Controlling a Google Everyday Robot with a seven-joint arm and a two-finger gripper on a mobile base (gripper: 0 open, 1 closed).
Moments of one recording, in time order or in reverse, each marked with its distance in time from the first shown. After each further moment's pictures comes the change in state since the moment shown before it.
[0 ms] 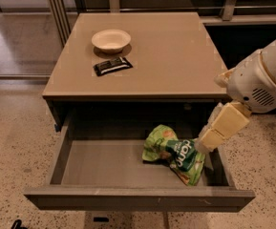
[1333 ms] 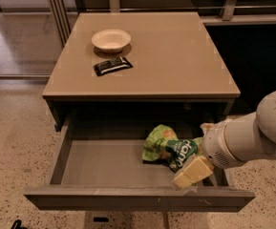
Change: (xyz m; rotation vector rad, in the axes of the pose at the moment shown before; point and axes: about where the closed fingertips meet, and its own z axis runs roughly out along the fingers) arm 0.064 0.021 0.127 0.054 -0.053 0.144
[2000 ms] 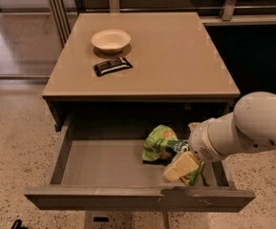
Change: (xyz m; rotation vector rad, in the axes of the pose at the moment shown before) arm -0.007 -0.012 0.040 -0.026 -0.014 -0.006
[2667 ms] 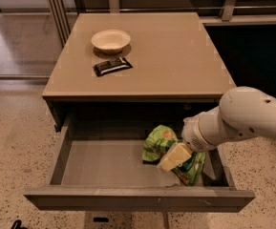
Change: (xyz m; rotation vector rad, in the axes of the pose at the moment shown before) arm -0.008 -0.031 0.034 -0.003 0.017 -0.013
